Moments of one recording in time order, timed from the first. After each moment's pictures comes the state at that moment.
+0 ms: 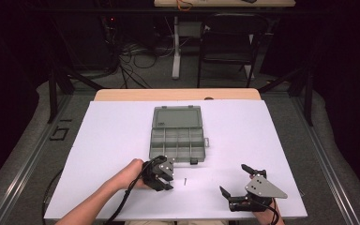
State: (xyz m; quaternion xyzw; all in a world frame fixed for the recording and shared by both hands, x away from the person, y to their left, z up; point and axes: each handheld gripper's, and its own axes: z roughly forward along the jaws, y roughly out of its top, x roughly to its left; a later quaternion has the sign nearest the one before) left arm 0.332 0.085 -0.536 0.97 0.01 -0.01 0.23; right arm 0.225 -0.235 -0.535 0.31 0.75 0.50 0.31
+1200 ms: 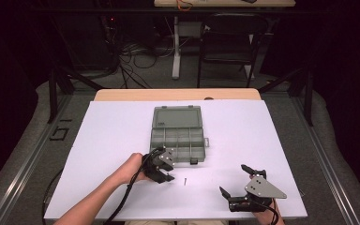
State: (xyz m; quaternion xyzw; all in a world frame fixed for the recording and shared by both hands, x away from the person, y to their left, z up) left arm 0.350 0.084 -0.527 0.97 0.06 0.01 0.24; right arm 0.225 -0.234 -0.536 0.31 0.74 0.50 0.31
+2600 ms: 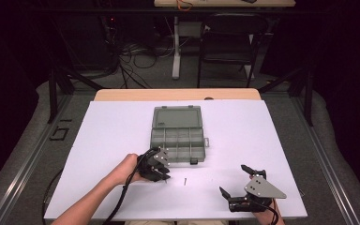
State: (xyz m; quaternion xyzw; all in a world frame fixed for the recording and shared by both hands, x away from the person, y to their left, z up) left arm 0.347 0.097 -0.522 0.97 0.07 0.00 0.24; right arm 0.224 -0.235 -0.535 0.31 0.76 0.49 0.31
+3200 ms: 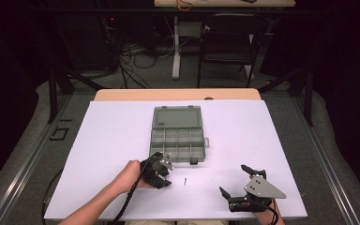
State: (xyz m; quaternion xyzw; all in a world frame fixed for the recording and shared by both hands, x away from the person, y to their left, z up) left arm 0.334 0.089 -0.534 0.97 0.13 0.01 0.21; right arm 0.224 -0.234 -0.535 0.31 0.75 0.49 0.31
